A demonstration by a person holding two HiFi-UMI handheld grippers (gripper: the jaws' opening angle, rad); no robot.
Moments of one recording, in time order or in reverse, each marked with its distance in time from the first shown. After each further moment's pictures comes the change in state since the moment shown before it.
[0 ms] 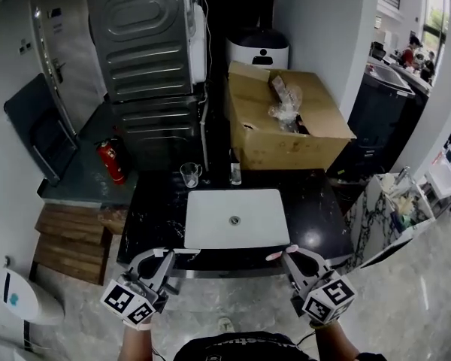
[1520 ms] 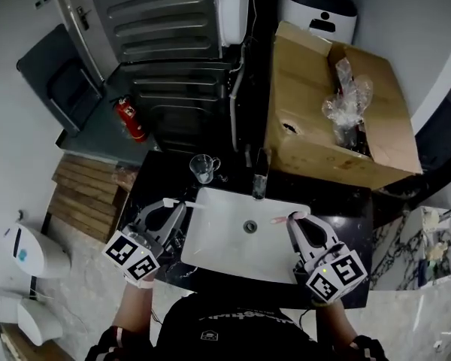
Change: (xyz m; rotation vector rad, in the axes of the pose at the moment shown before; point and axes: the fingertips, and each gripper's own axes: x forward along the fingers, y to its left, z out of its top) left arm 0.226 0.174 -0.052 -0.086 0.078 0.154; right arm 0.253 -0.176 0.018 0.047 0.016 0.212
